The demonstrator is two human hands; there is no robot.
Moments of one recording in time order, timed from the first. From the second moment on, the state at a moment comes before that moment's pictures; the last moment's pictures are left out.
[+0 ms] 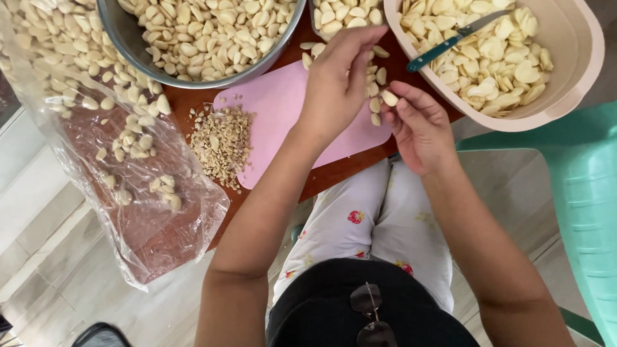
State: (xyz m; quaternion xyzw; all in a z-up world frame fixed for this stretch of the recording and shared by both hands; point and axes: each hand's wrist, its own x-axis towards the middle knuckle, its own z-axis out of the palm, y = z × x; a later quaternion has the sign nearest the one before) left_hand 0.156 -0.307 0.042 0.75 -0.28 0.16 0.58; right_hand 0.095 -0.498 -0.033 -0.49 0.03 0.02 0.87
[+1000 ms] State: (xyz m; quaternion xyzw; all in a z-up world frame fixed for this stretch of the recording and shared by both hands) left_hand 0.102 -0.263 0.104 0.86 -0.24 -0.03 0.45; right_hand 0.066 -0.523 -0.006 -0.73 0.05 0.01 0.68
